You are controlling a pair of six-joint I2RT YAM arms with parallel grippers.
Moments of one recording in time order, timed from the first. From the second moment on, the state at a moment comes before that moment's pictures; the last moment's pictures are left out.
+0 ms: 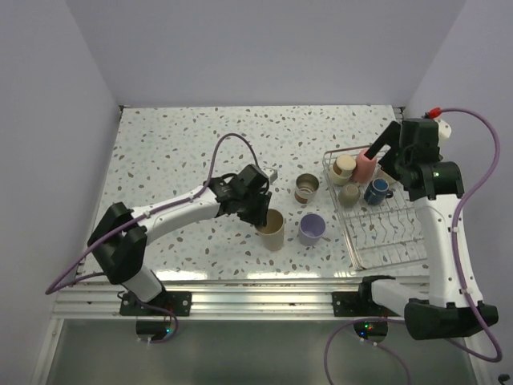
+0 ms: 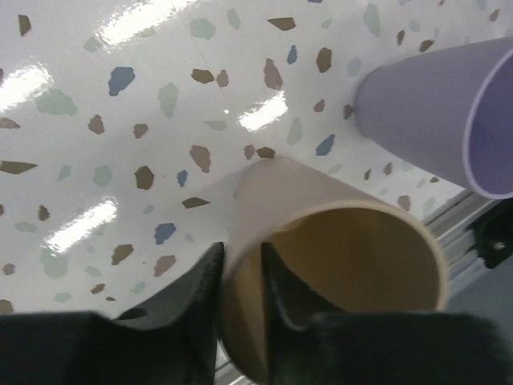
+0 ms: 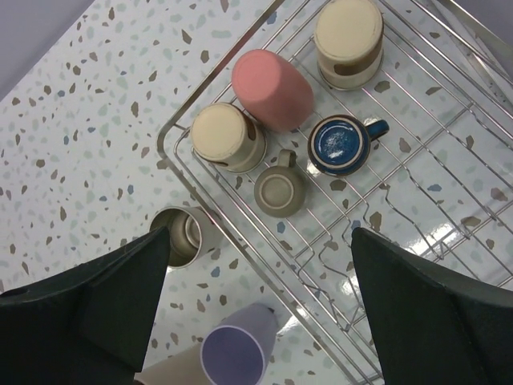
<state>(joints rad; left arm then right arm) -0.85 1.58 1.15 -0.56 0.09 -0.48 0.04 1.14 1.45 -1.01 0.32 0.64</state>
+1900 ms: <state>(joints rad) -0.41 1.55 1.31 0.55 0.50 -1.09 0.26 1.39 1.30 0.19 -0.57 1.50</state>
